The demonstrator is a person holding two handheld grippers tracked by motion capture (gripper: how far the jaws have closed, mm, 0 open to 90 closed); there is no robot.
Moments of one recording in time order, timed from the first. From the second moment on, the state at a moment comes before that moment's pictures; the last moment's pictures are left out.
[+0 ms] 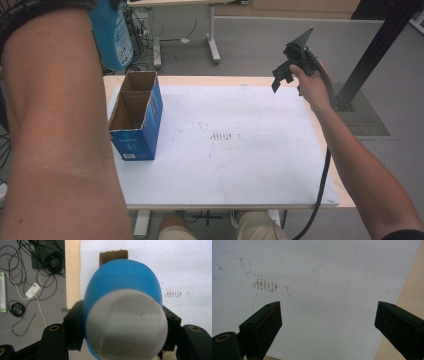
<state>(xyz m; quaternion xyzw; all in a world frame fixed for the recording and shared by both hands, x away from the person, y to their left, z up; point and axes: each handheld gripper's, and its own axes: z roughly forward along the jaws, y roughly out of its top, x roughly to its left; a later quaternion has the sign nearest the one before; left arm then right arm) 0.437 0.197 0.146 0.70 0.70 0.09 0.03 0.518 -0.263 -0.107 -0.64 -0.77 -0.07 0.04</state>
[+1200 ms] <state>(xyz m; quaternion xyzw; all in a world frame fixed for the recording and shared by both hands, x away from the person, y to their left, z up) 0.453 0.231 0.049 0.69 0.72 0.04 0.02 0.517 -0.259 -0.115 -0.63 -0.77 -0.06 0.04</state>
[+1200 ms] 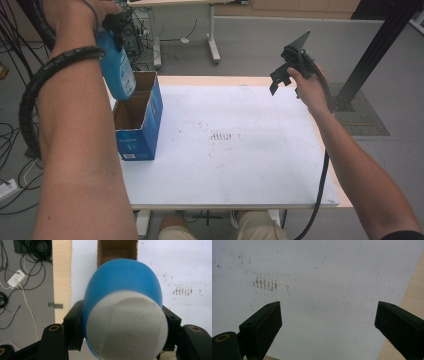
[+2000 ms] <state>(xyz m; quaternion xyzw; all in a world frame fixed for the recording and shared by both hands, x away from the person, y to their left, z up) 0.456 0.245 -0.049 0.70 0.71 0.00 0.00 0.517 -0.244 -0.124 -0.63 -0.77 -0.05 0.04</state>
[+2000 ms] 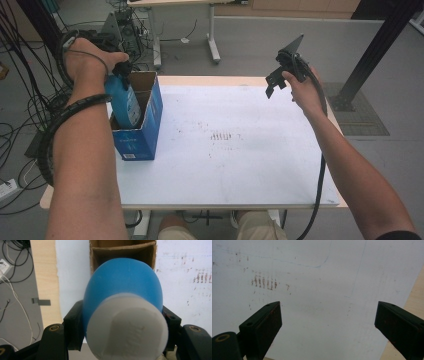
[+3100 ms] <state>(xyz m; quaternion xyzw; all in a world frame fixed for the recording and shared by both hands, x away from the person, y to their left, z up) 0.454 0.232 -0.145 0.71 0.70 0.00 -0.01 0.517 -0.244 -0.133 -0.63 -0.77 -0.05 0.04</state>
